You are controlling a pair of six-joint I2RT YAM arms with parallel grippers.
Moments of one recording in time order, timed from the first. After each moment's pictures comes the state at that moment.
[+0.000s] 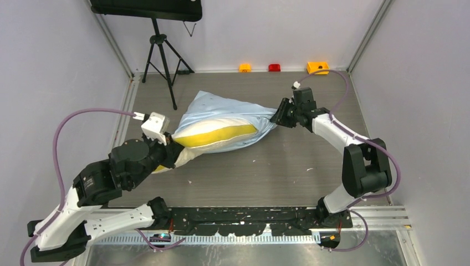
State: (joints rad) left arm -1.03 0.66 1.24 -0.96 -0.51 -0.36; right arm 0.25 1.57 1.05 -0.25 -0.20 0.58
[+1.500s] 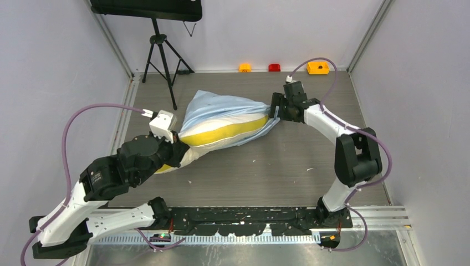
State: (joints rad) left arm -1.03 0.71 1.26 -0.99 -0.48 -0.40; right arm 0.32 1.66 1.20 -0.38 0.08 0.42
